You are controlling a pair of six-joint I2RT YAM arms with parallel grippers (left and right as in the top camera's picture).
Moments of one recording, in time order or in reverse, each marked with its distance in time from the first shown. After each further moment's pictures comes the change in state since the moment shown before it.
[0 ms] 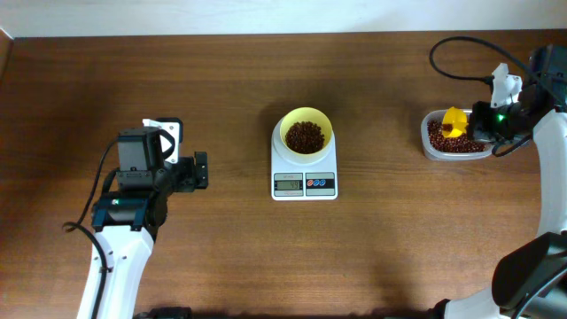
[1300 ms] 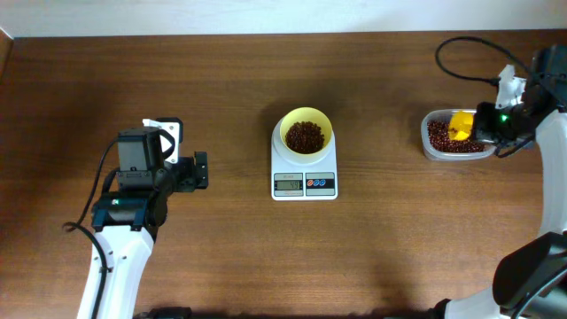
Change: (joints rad) left arm 0.000 0.000 0.000 0.000 0.000 0.000; right arm -0.029 0.000 0.001 -0.008 0.003 0.051
